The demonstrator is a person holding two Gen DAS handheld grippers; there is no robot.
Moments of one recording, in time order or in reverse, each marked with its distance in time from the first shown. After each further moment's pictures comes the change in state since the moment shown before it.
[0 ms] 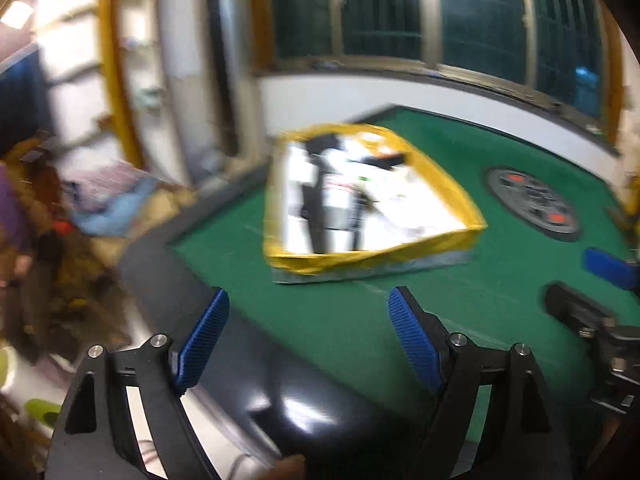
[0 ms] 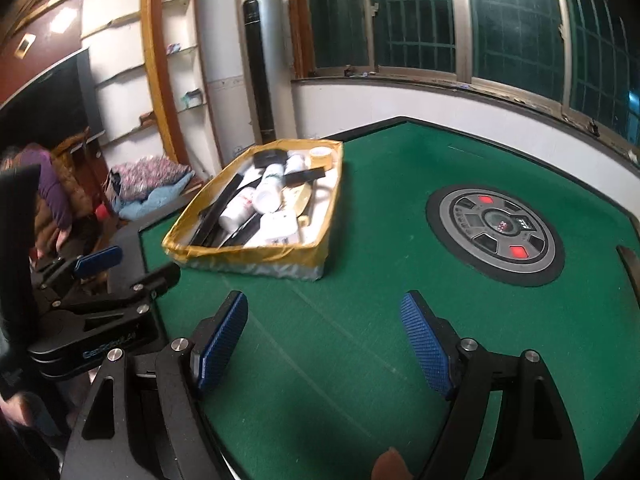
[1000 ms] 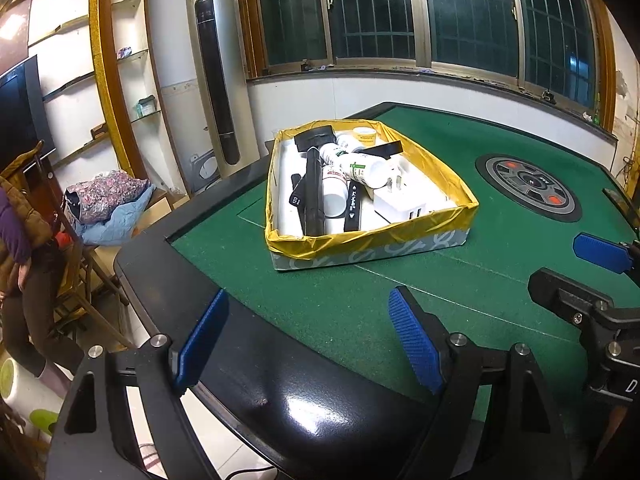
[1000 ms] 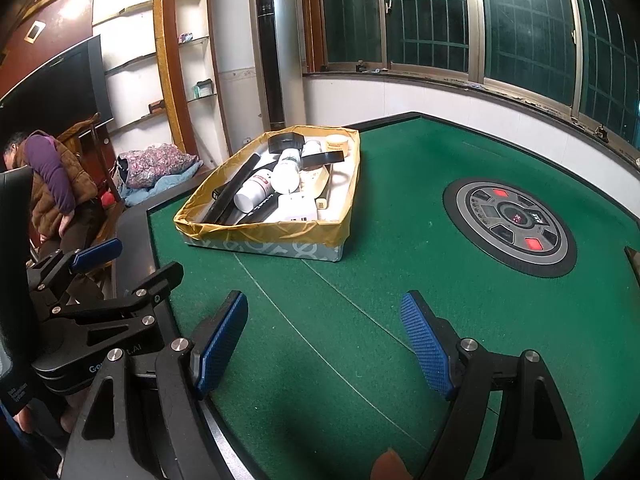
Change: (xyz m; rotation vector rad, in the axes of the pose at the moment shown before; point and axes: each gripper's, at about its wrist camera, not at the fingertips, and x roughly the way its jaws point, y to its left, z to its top) left arm 0.004 -0.006 -0.014 0.033 0.013 -0.066; right arm 0.004 0.009 -0.013 -0.004 0.011 0.016
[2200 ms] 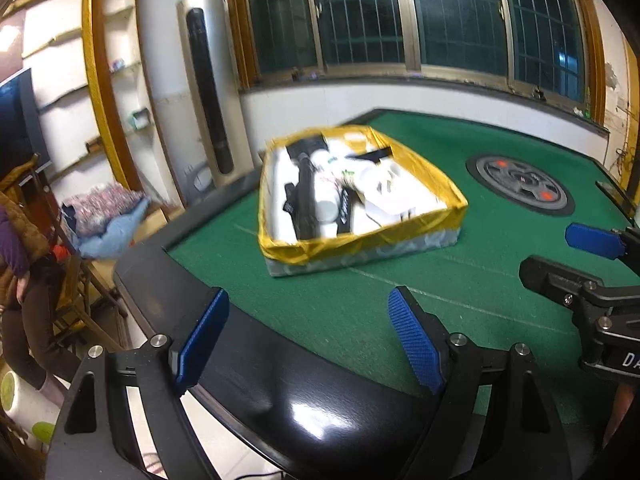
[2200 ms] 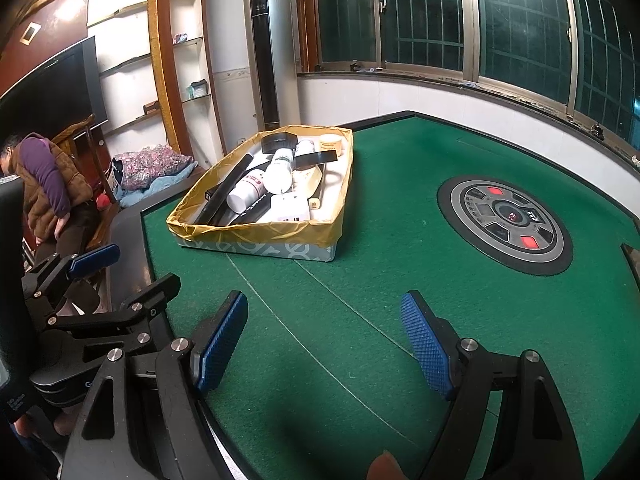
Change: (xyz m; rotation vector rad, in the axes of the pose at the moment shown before) left arm -0.010 0.001 -0.003 0.037 -0.043 -0.018; right arm -0.002 -0.001 0.002 0.010 -0.003 -0.019
